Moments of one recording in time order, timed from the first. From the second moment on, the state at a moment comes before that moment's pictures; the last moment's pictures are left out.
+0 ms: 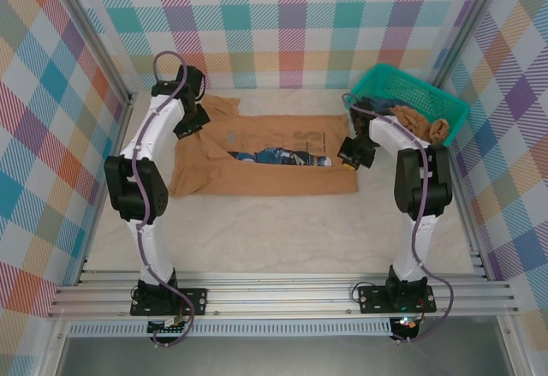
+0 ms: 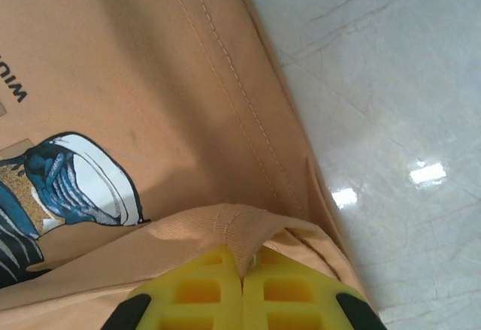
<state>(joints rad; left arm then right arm) -0.14 2.03 1.97 -1.16 -0.20 -0.66 0.18 2.03 1.55 -0.95 -0.12 0.63</state>
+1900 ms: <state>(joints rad) 0.11 1.86 1.28 -0.95 -0.05 -0.61 0.18 1.72 1.08 -0.76 -0.28 0.59</state>
